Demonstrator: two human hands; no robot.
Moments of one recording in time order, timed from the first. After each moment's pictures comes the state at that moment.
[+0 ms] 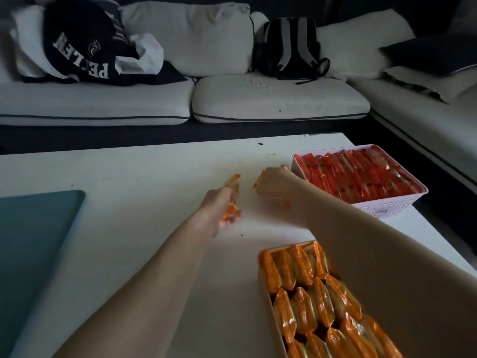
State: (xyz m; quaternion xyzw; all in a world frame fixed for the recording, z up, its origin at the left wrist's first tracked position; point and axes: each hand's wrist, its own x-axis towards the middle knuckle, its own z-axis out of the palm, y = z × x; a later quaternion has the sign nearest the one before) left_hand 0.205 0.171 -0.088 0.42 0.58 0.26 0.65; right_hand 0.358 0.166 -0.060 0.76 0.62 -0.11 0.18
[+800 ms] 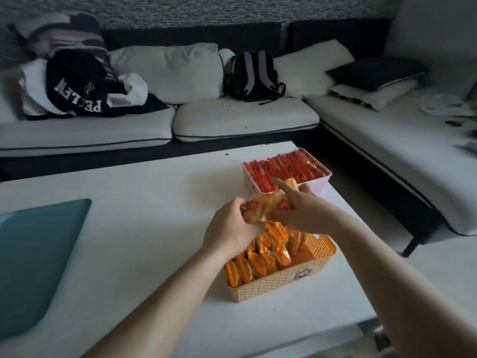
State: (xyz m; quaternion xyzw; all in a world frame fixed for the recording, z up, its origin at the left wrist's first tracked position) left_hand 0.219 -0.050 0.007 0.78 0.46 0.21 0.37; right_hand 0.402 -0.104 0.032 0.79 0.56 -0.22 -0.09
